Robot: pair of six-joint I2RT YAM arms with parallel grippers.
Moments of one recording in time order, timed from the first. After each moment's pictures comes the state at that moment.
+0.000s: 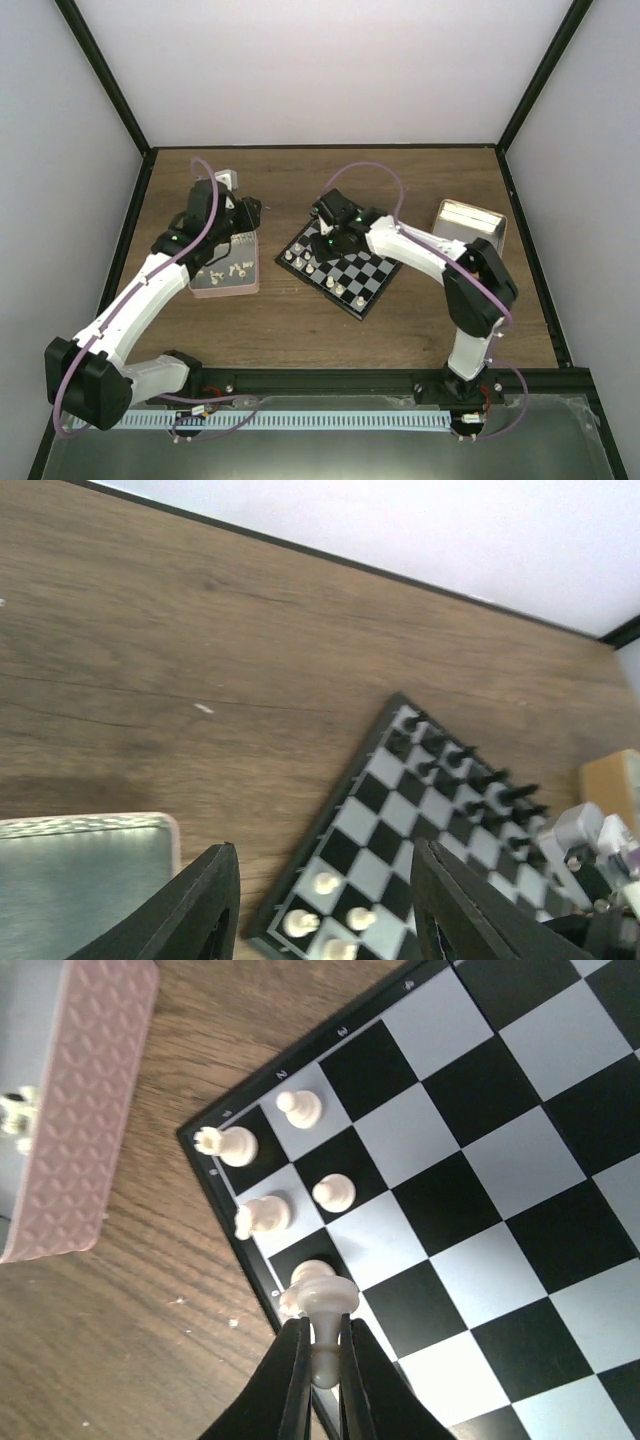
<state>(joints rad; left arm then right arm) -0.40 1.18 1.00 -0.36 0.01 -0.55 0.75 1.74 1.29 -0.56 -0.12 0.43</state>
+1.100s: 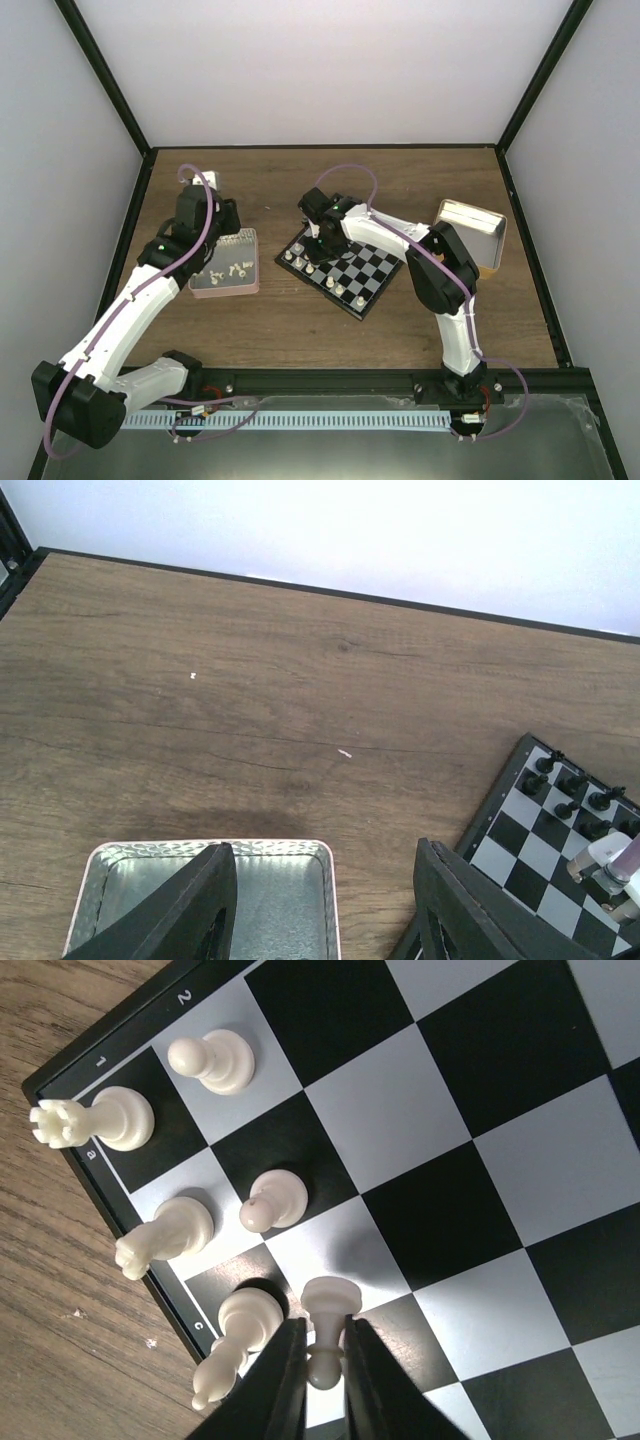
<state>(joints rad) -0.39 1.08 1.00 -0.47 -0.28 -0.36 0.75 2.04 1.58 -0.84 -0.11 0.34</state>
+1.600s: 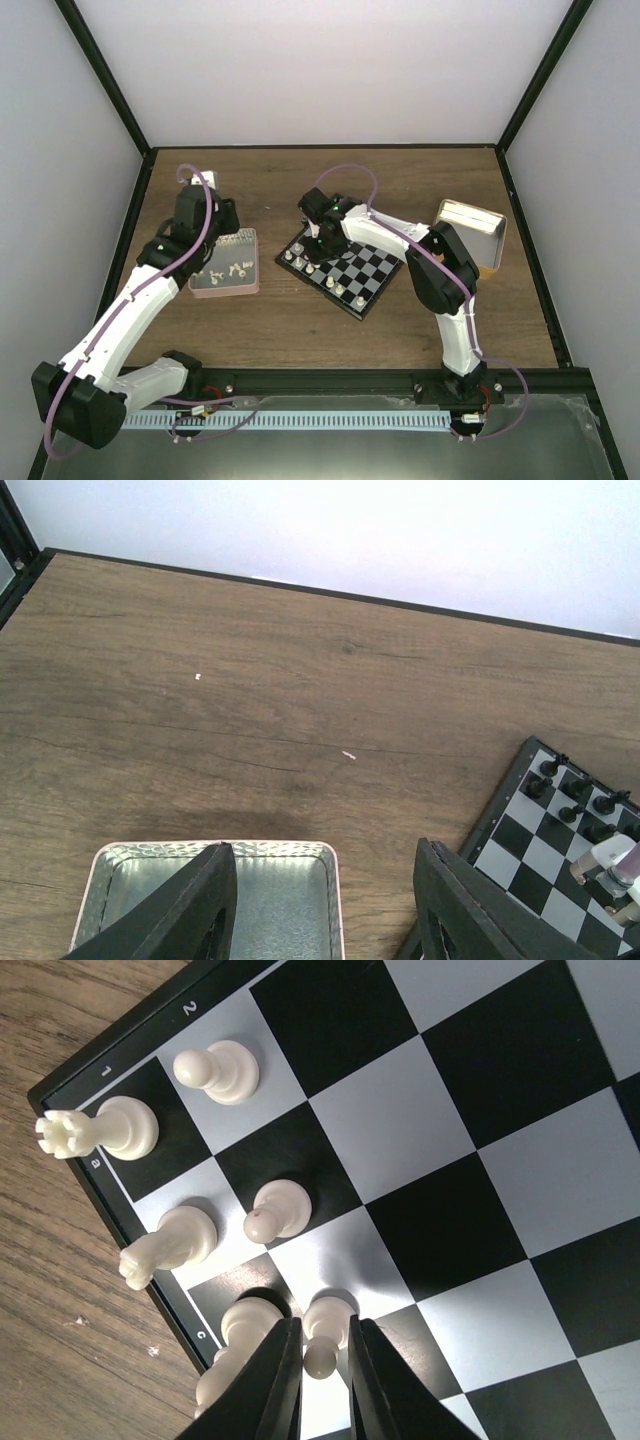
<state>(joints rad) -0.39 1.08 0.99 -0.47 -0.29 -0.36 0.75 2.04 1.57 -0.82 -0.11 0.34</state>
